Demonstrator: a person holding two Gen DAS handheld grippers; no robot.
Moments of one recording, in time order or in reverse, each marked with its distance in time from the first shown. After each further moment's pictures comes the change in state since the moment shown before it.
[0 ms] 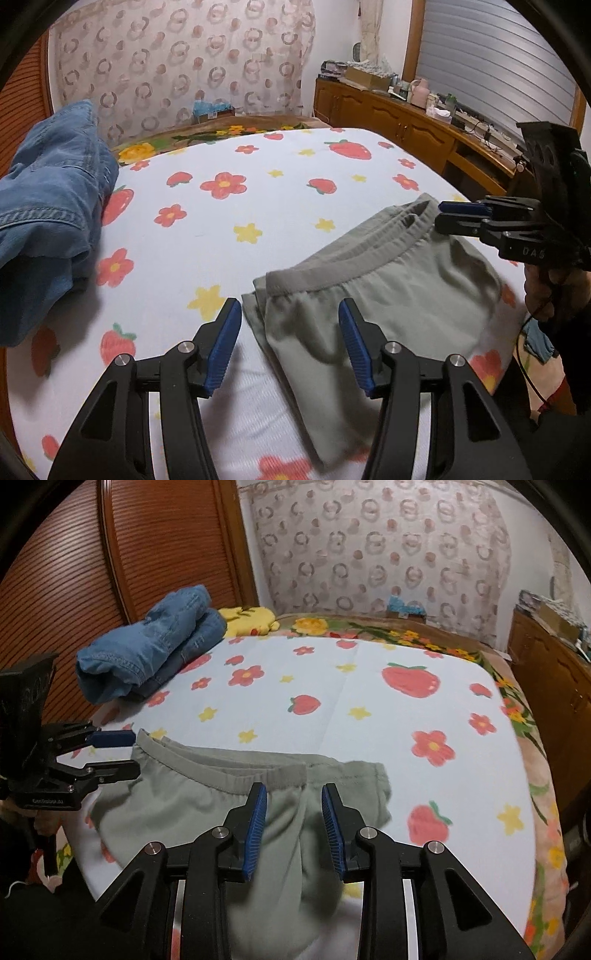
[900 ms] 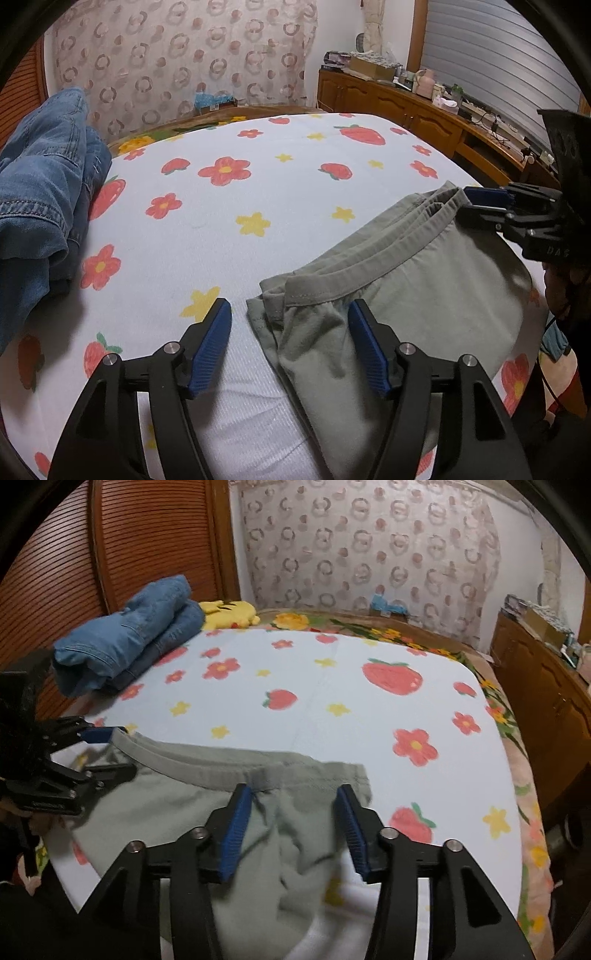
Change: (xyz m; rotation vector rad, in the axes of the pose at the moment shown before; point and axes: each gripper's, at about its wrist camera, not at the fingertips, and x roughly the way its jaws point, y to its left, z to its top) left arm 0.026 0.005 -0.001 0.010 0.027 0.018; right arm 0.002 0.000 -0.003 -0.004 0.016 -0.110
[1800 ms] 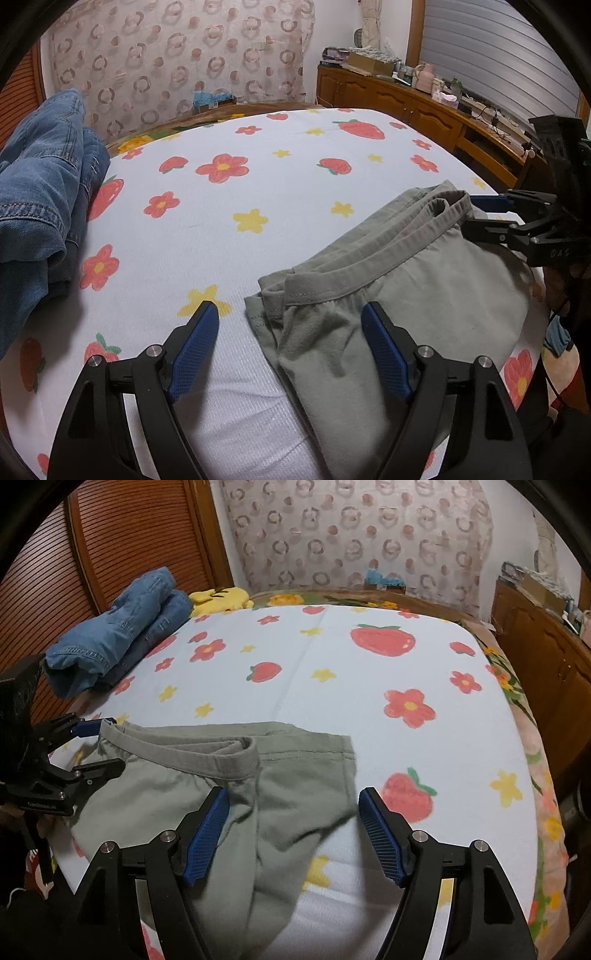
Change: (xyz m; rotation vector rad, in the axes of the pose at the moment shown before) left arm 0.003 -0.002 0.000 0.010 0.014 0.009; right arm 0.011 -0.019 -0.004 0.069 0.073 0.058
